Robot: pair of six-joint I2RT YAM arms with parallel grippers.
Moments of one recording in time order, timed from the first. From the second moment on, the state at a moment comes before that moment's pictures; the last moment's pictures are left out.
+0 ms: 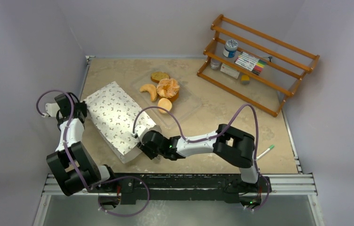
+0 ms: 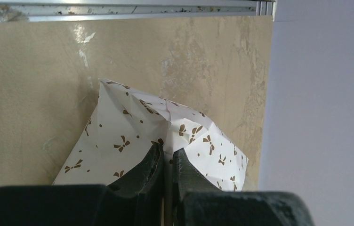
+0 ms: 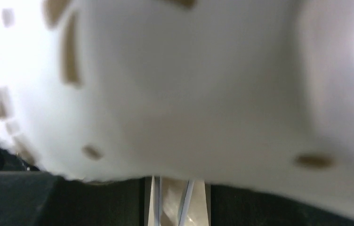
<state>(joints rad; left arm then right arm) 0.49 1.28 0.76 -0.12 -0.06 -1.14 1.27 1.98 1.16 0.08 0.20 0.20</state>
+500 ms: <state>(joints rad) 0.47 1.24 0.72 -0.12 -0.08 -1.22 1.27 1.94 1.15 -0.01 0.19 0.23</state>
